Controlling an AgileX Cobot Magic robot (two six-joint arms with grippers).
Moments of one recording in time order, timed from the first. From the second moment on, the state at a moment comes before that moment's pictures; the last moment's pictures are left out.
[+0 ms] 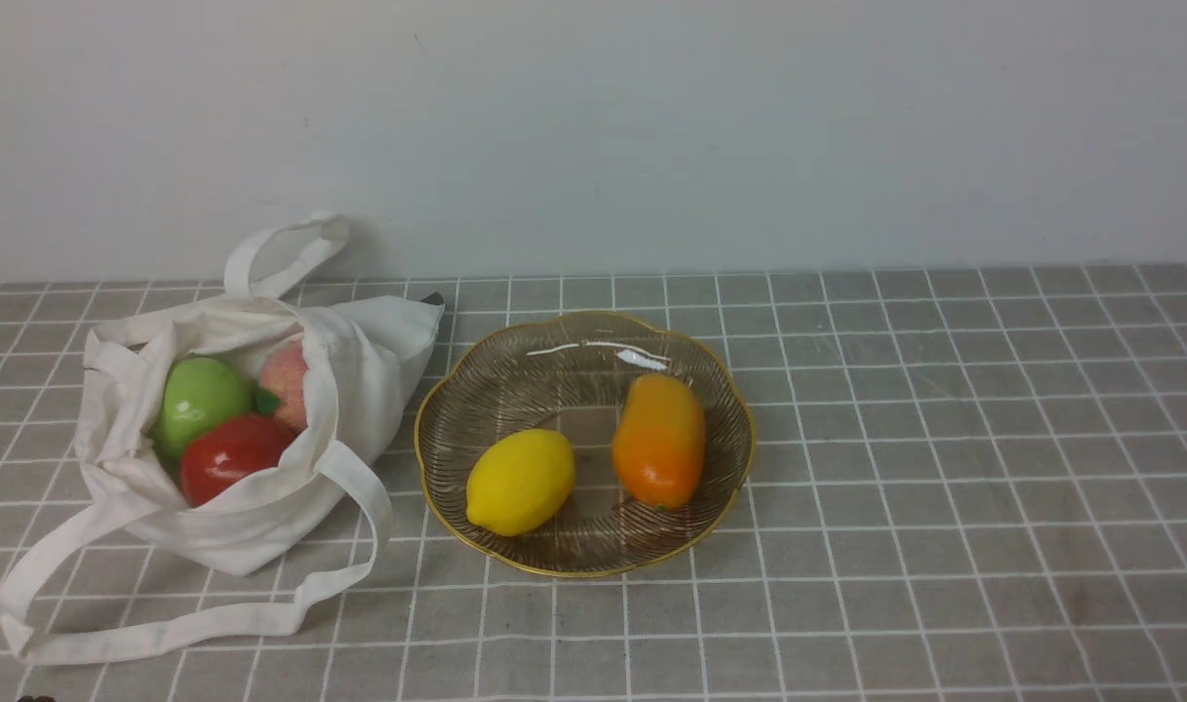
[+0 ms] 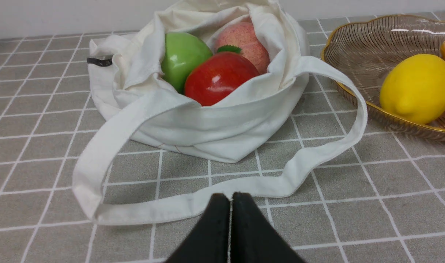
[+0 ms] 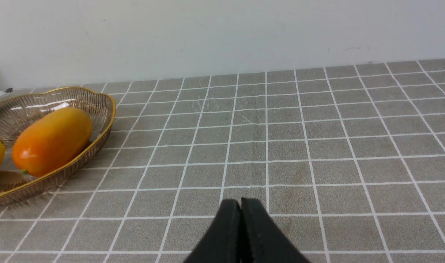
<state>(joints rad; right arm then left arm) 0.11 -0.01 0.02 -0.07 0.37 0.18 -0.06 -0.01 0.03 0.01 0.38 0.00</state>
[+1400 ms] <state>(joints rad) 0.11 -0.01 0.02 -0.07 0.37 0.18 -0.06 -0.01 0.03 -0.42 0.06 -0.19</state>
